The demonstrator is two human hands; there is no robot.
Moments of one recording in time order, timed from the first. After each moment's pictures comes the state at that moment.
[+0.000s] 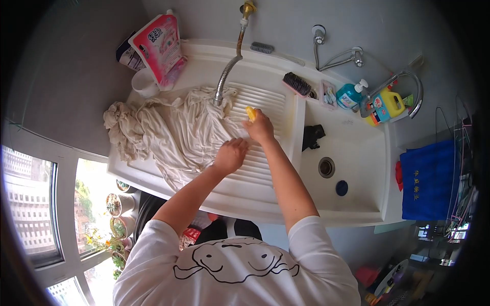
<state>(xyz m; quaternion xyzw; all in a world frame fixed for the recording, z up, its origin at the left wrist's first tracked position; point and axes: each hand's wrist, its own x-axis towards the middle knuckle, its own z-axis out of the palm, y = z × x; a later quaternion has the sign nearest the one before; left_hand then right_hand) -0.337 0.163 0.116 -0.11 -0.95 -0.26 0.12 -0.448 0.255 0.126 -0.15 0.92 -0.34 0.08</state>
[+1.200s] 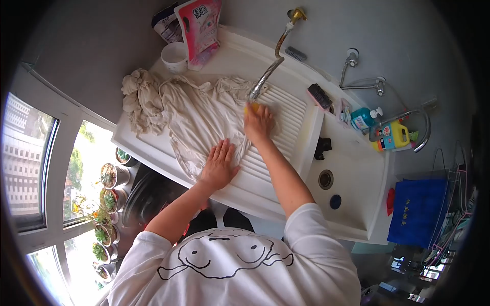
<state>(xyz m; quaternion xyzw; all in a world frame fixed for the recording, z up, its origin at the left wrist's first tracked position) -0.243 0.133 0.118 0.06 -0.97 -0.22 0.01 -0.420 0.195 0.104 -0.31 0.93 -0.17 -0.11</state>
